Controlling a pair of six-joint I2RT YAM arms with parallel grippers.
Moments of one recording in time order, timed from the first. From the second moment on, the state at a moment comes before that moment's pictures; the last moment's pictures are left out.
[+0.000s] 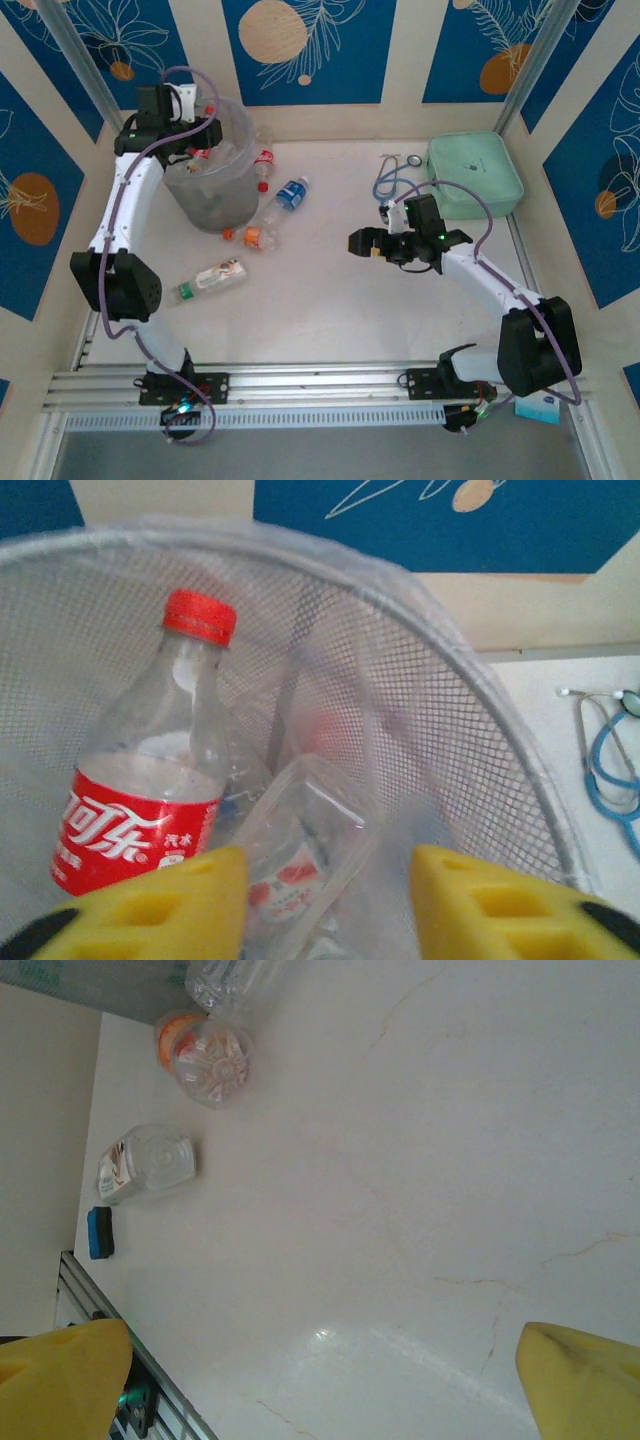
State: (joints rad) left arm -0.05 1.78 1.87 -0.72 0.25 -0.08; right arm 0.32 1.30 0.82 -0.41 -0.60 0.45
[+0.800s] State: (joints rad) left arm -0.05 1.71 1.77 -0.66 0.20 -0.17; right arm 0.33 1.31 0.82 -0.40 -0.61 0.45
